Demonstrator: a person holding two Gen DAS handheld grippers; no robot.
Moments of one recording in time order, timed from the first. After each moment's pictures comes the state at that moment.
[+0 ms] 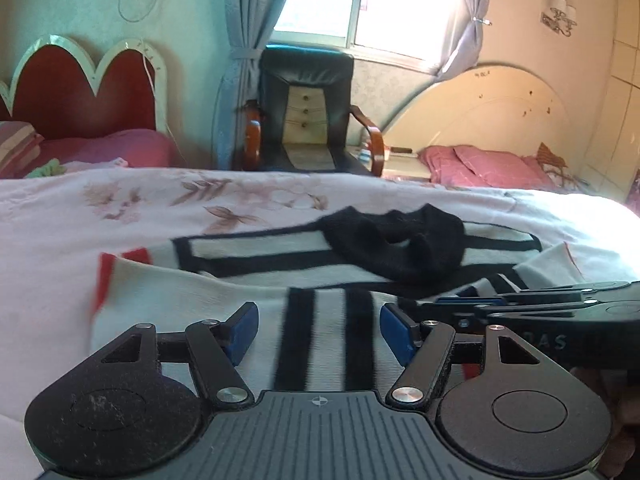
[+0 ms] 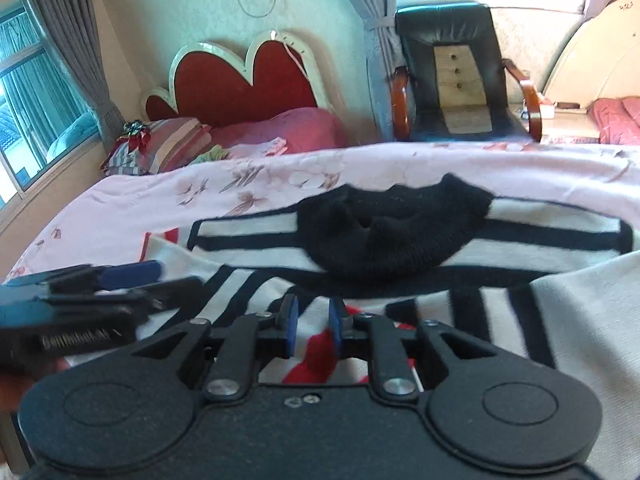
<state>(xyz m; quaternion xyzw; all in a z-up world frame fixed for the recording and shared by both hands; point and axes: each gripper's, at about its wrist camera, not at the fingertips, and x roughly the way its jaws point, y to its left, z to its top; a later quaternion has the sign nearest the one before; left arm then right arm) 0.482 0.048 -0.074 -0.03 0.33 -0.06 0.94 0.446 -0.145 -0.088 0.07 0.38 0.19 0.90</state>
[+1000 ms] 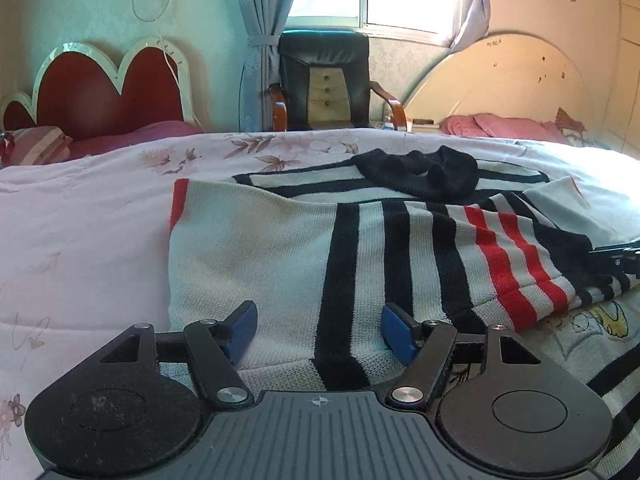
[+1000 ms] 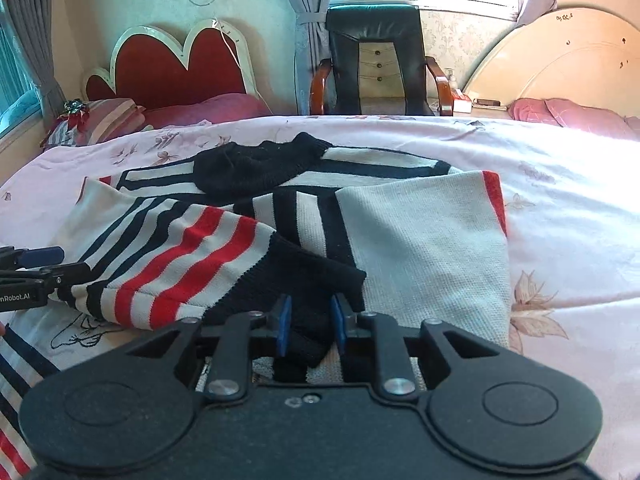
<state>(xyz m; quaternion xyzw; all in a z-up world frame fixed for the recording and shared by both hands) 0.401 0.077 -0.077 0.01 0.34 -0.02 0.94 0.362 -0.230 -0.074 0.01 0.39 0.09 0.92</state>
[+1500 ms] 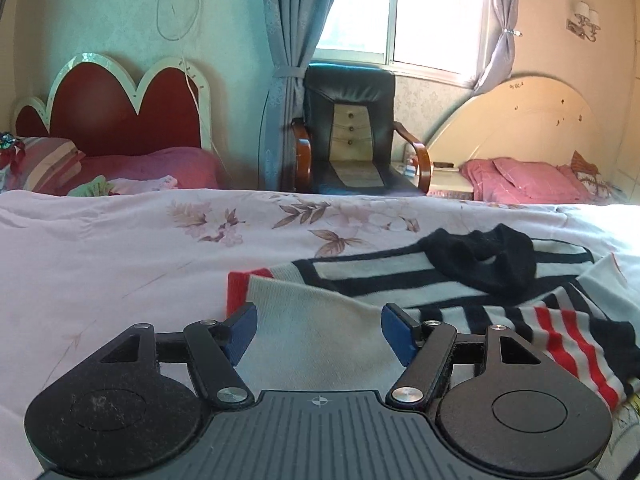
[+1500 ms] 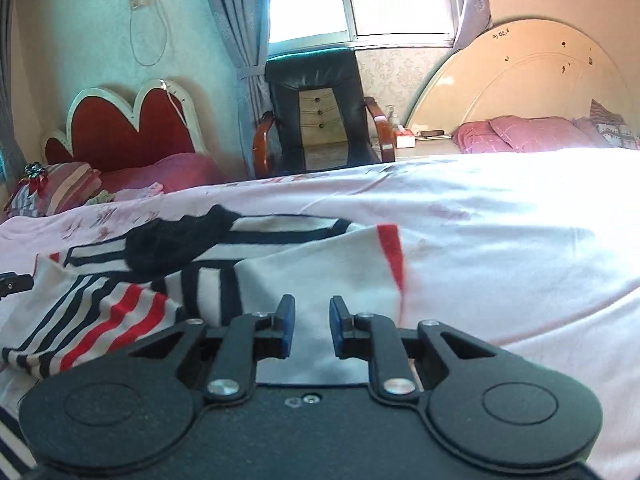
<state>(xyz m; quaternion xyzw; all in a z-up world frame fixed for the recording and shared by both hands) 0.477 0.131 -0.054 -0.01 0.30 -0.01 0.95 0.381 -0.295 -0.059 0.05 0.32 0.01 0.95</state>
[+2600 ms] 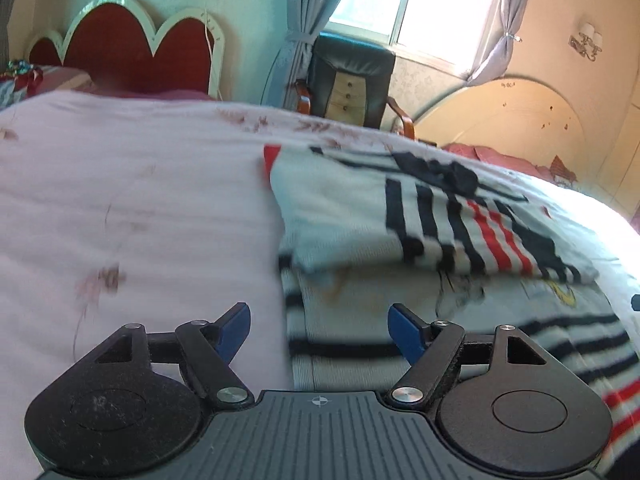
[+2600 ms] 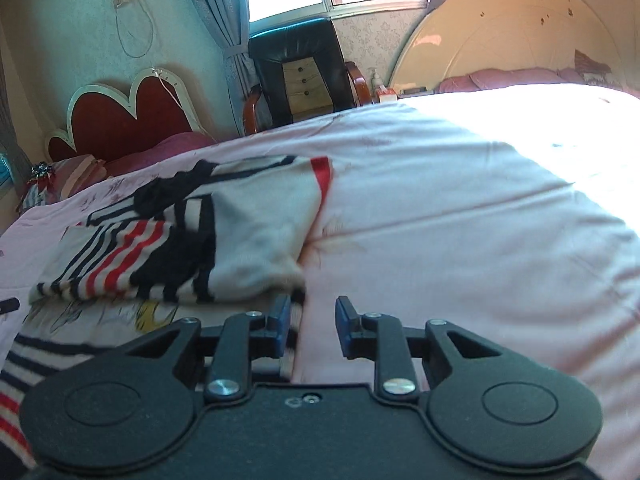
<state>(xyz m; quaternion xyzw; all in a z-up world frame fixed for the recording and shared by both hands) 0.291 0.159 -0.074 -0.09 0.36 -0.03 0.93 0.249 -0.351 -0.051 0.11 0.37 0.02 0.92</state>
